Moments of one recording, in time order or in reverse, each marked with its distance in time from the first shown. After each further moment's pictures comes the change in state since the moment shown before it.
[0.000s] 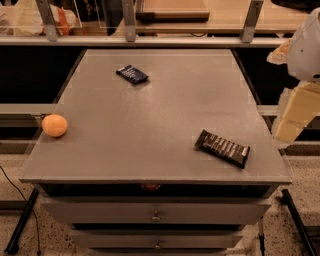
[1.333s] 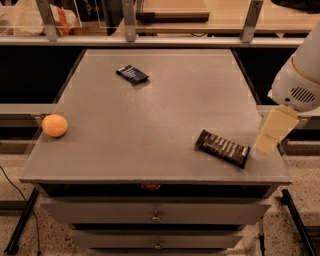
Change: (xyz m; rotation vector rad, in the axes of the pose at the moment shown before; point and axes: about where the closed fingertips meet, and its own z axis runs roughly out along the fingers) arm 0.034 -0.001 0.077 -0.136 0.051 0.298
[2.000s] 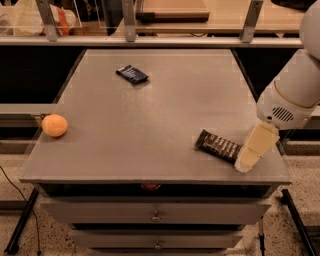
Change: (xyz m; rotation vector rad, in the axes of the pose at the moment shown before) arm -0.006 0.014 0.045 -0.051 -0.031 0.029
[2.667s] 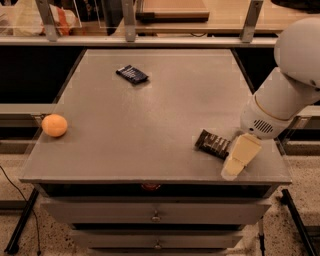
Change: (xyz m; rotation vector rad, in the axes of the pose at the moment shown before) arm -0.012 0.011 0.040 -0.046 -0.004 -0.022
